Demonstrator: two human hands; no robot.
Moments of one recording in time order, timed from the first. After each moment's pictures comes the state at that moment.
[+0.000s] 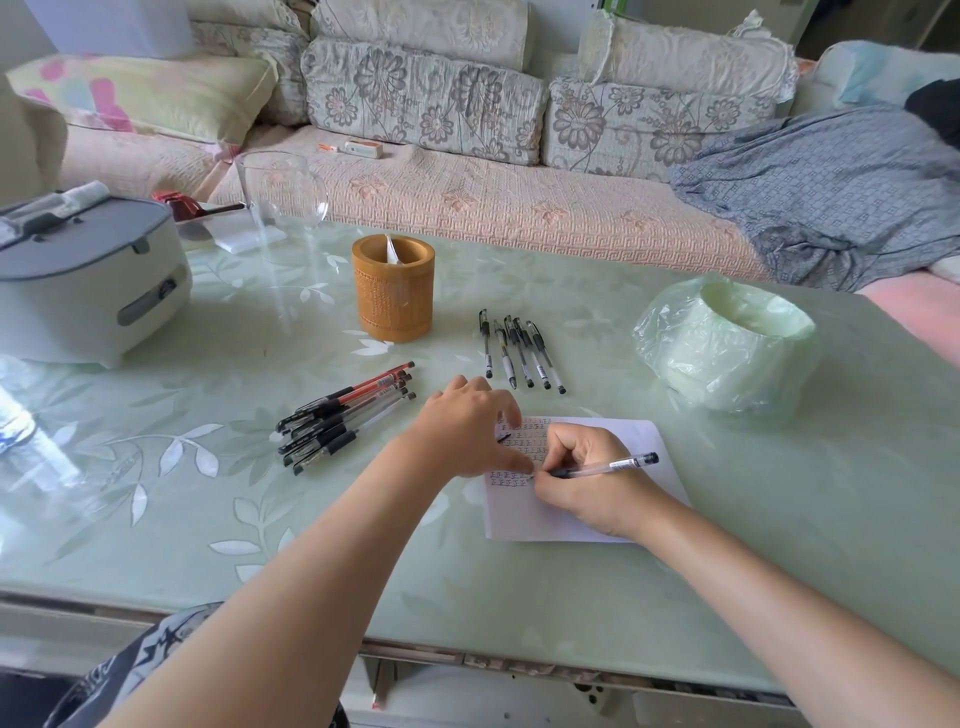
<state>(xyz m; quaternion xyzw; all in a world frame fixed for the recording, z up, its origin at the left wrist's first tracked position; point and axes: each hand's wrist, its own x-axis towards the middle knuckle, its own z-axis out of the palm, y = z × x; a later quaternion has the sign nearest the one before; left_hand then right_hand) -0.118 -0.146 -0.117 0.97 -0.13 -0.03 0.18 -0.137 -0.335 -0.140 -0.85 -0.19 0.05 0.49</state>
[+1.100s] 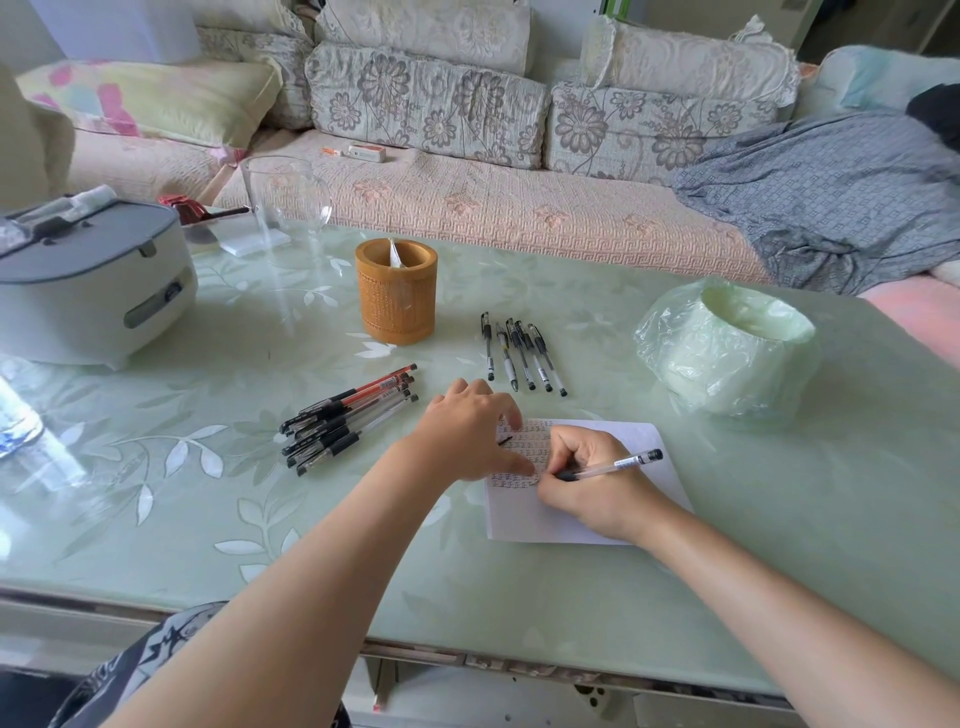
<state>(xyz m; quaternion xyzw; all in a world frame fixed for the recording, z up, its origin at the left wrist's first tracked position) -0.121 -0.147 -0.118 0.97 -0.12 -0.03 0.19 -0.139 -0.336 -0.139 -0.85 -0.21 0.04 0.49</state>
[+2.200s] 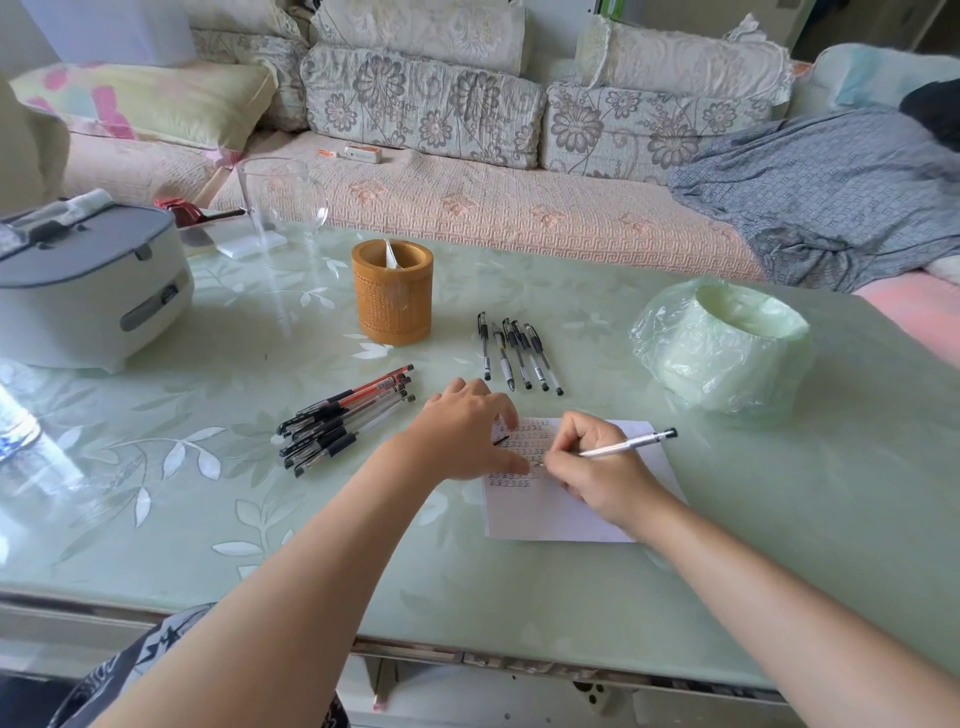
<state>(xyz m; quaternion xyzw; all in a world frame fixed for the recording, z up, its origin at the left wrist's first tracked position) -0.120 -0.143 -0.117 0.97 -0.15 -0.03 0.18 -0.139 -0.336 -0.132 -0.79 -0.12 0.07 0.60</state>
